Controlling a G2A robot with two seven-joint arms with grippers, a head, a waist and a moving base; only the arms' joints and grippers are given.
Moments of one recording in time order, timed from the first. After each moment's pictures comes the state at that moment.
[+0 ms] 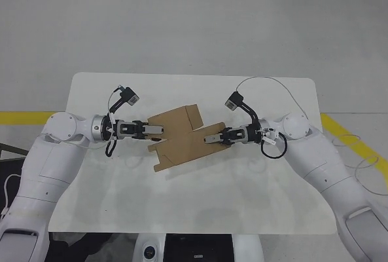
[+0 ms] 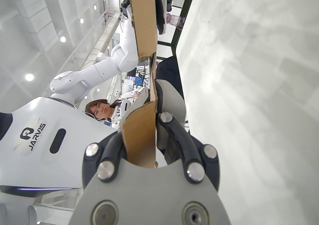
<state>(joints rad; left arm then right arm) 0.85 -0.97 -1.18 -1.25 -0.57 -0.38 -1.42 -0.60 -1.14 0.71 -1.04 0.70 -0.52 1.30</state>
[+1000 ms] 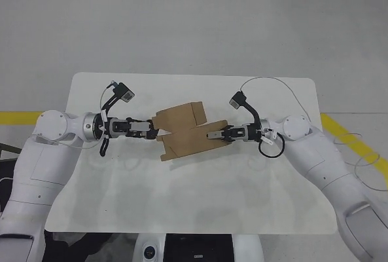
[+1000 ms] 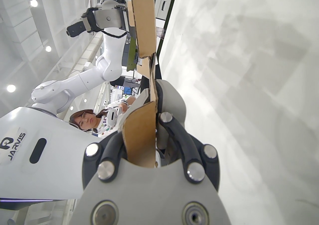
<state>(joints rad) 0.88 -0.95 -1.24 -1.33 -0.60 -0.33 -1.43 -0.56 -1.14 0.63 -0.95 0.68 -0.59 1.23</state>
